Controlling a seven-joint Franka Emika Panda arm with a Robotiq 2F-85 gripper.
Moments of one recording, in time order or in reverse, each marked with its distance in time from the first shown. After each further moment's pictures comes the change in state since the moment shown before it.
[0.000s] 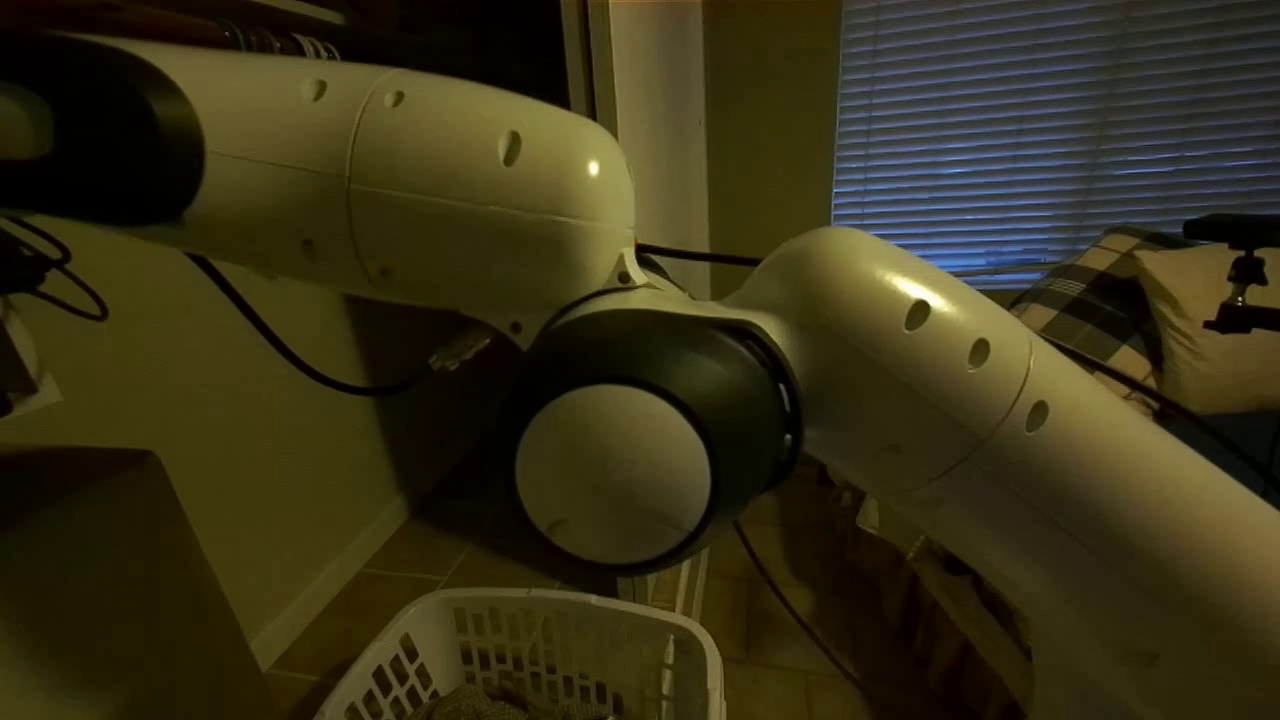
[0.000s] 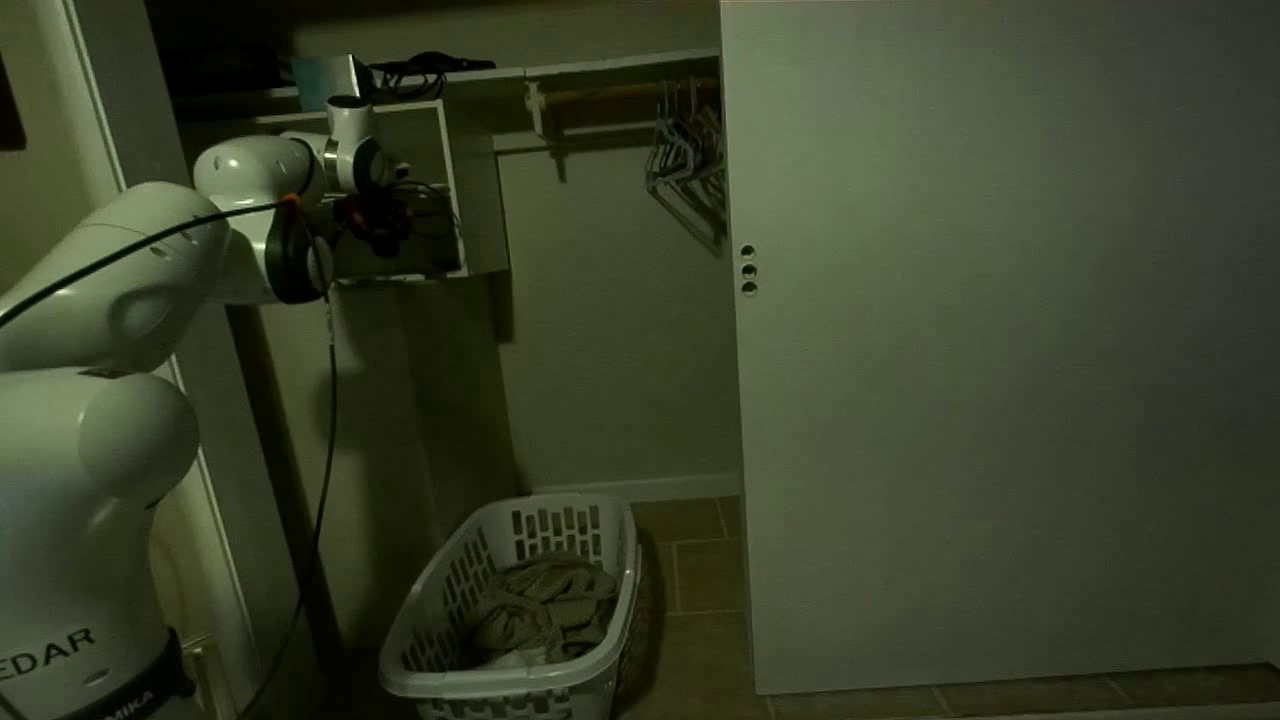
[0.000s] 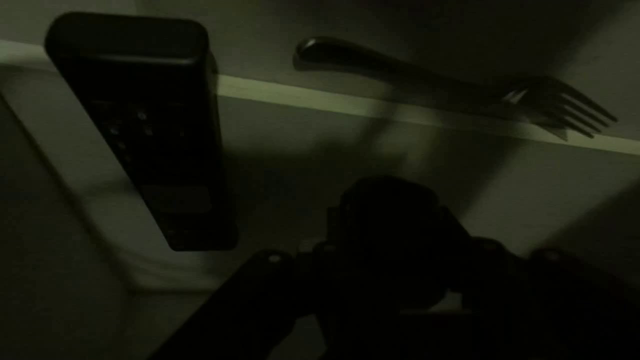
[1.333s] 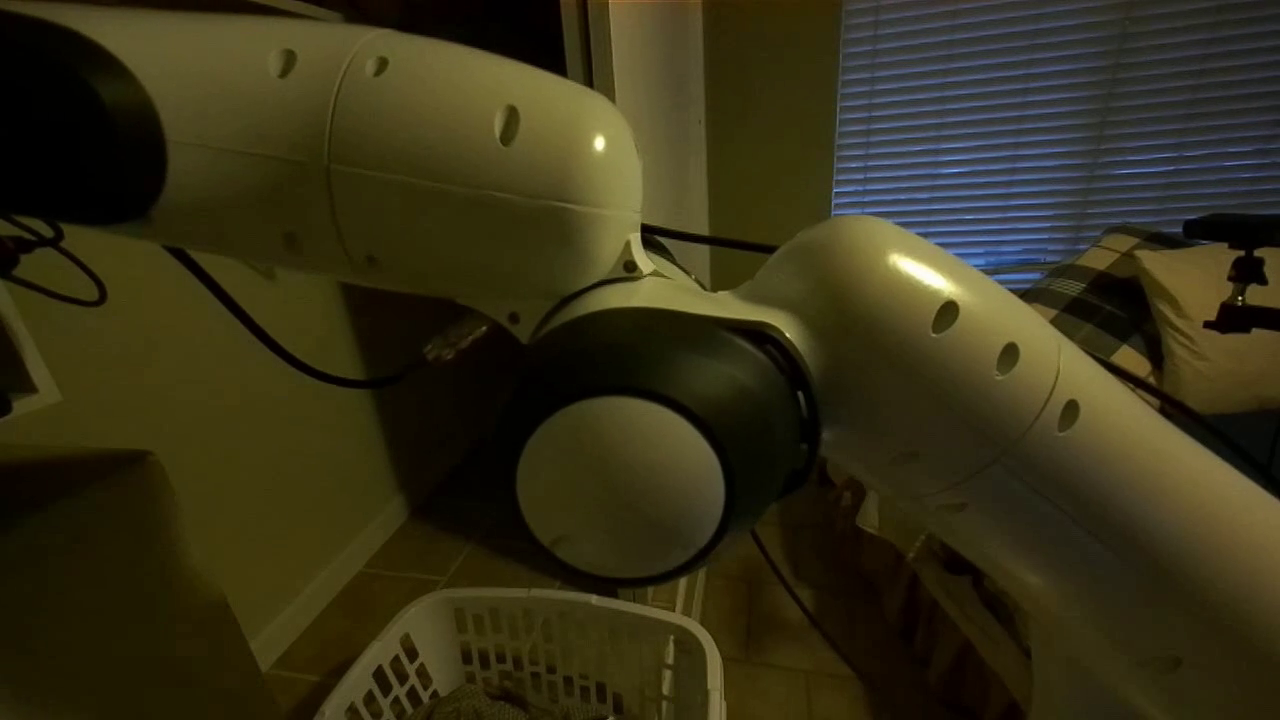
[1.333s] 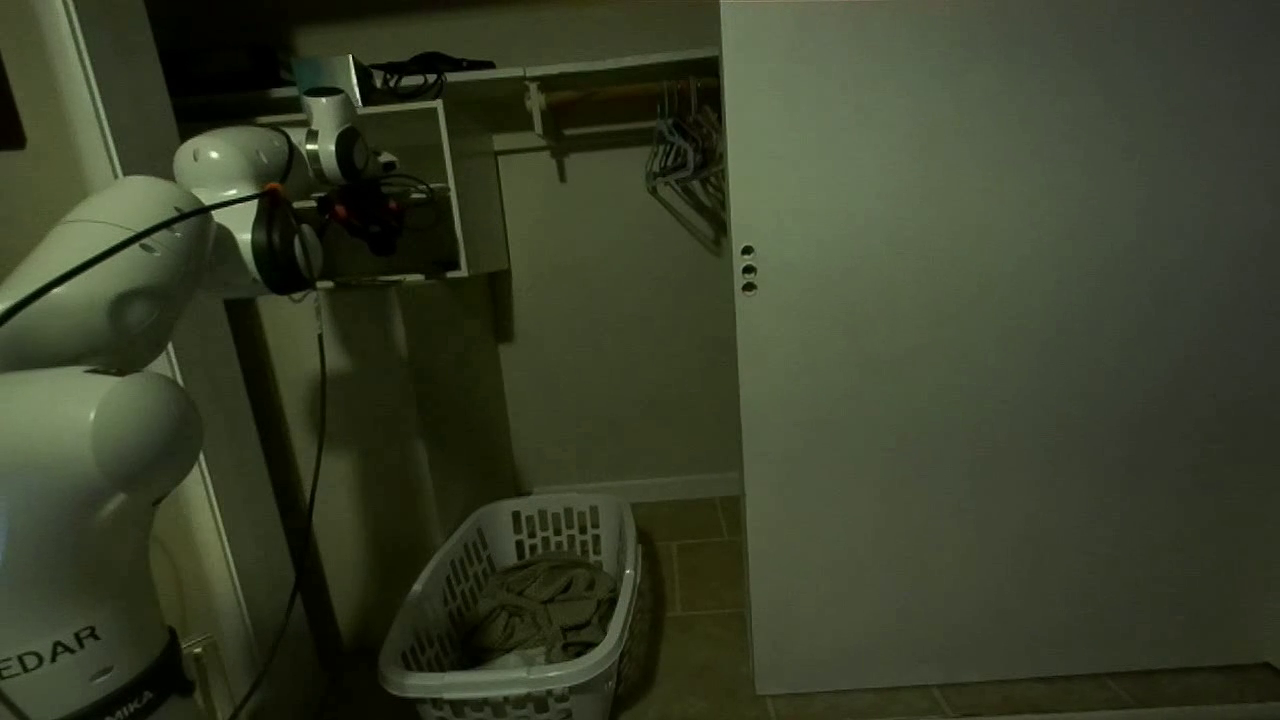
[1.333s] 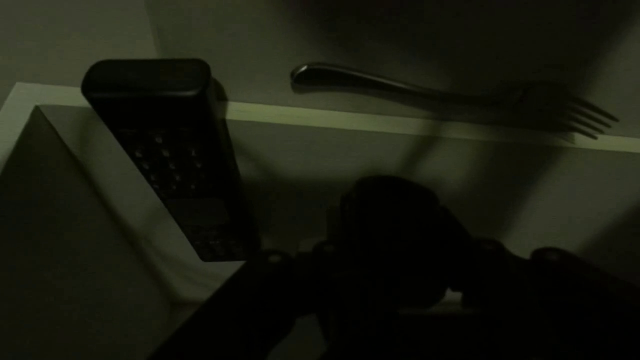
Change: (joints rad) arm 0.056 -0.030 -0.082 -0.007 -0.066 -0.054 0.150
